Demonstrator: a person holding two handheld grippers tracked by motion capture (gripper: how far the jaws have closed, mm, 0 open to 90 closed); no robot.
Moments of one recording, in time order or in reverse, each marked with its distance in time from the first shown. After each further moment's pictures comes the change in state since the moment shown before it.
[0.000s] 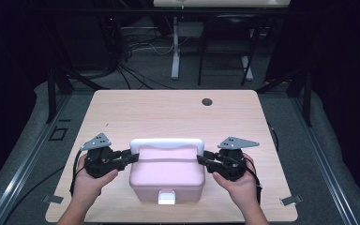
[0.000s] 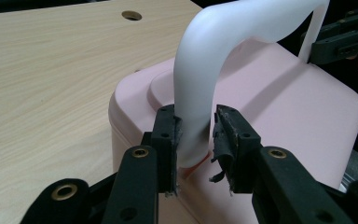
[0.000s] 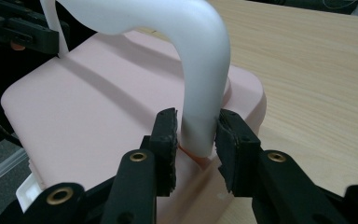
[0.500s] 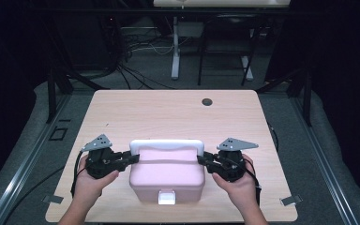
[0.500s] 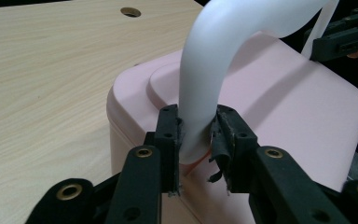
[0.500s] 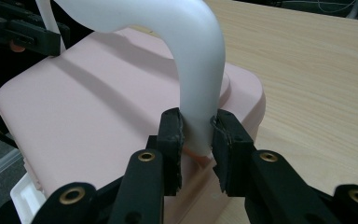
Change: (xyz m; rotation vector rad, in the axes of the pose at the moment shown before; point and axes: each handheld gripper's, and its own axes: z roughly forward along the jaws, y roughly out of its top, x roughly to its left) left arm 0.001 -0.004 0.003 0.005 -0.002 -0.008; right arm 0.003 -0.002 0.000 -0.006 -0.015 -0.014
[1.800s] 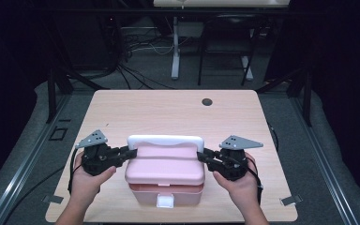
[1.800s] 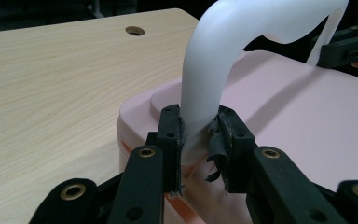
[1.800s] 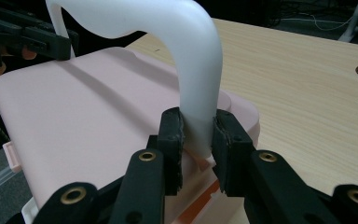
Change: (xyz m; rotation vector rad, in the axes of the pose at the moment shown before) left arm -0.002 0.014 -0.011 -0.047 0.009 0.003; right arm 0.007 0.012 -0.012 -0.060 0.007 -0.004
